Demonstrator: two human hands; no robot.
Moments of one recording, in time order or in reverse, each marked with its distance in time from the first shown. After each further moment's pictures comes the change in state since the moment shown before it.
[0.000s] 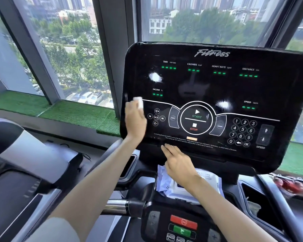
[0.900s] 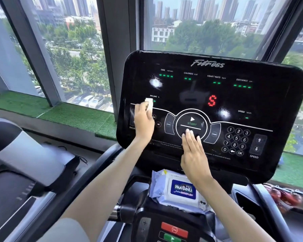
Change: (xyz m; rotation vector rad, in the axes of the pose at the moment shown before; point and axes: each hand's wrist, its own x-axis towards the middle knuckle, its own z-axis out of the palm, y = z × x) left_hand -0.006 0.041 0.020 -0.152 0.032 -0.056; right_hand 0.003 0.048 -0.027 -0.234 0.095 0.170
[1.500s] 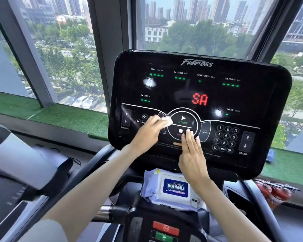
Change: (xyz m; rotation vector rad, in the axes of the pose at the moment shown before) left_hand -0.030 -0.007 0.010 0.197 -0.409 0.632; right_hand -0.009 0.014 -0.006 -0.002 -0.025 0.073
